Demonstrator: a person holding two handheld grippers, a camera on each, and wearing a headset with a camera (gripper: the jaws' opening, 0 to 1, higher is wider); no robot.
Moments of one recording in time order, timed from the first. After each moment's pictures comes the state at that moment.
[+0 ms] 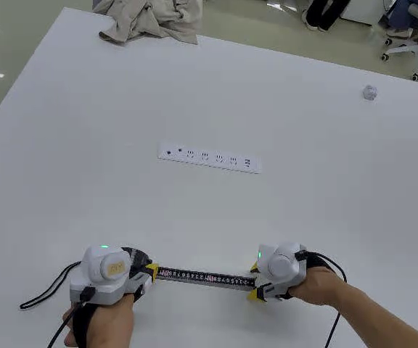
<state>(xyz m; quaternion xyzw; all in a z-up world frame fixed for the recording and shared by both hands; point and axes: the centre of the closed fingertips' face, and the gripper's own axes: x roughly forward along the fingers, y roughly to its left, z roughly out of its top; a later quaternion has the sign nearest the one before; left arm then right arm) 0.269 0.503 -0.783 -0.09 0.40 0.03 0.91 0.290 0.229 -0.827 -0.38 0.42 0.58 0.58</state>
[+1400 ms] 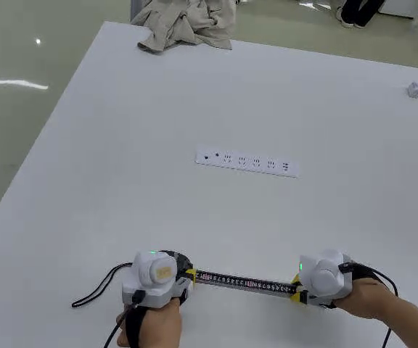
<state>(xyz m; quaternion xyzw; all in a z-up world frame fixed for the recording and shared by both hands) 0.266 0.497 -0.794 -0.10 0.40 0.03 0.91 0.285 0.227 -0.827 -0.42 0.40 0.58 0.57</state>
